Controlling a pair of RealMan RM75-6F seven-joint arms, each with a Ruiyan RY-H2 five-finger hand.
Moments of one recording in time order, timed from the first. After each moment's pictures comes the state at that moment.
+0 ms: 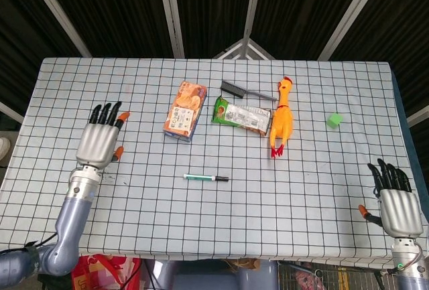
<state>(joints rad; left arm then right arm) -0.63 -1.38 -0.33 -1.87 0.89 1.24 0.89 0.08 -1.18 0.09 -1.64 -1.38 1.44 -0.21</state>
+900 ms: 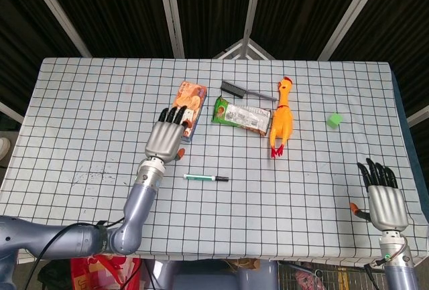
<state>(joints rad) -0.97 -1.68 -0.41 -1.73 0.56 1.24 1.00 0.12 -1.26 0.10 -1.56 -1.33 1.38 -0.23</state>
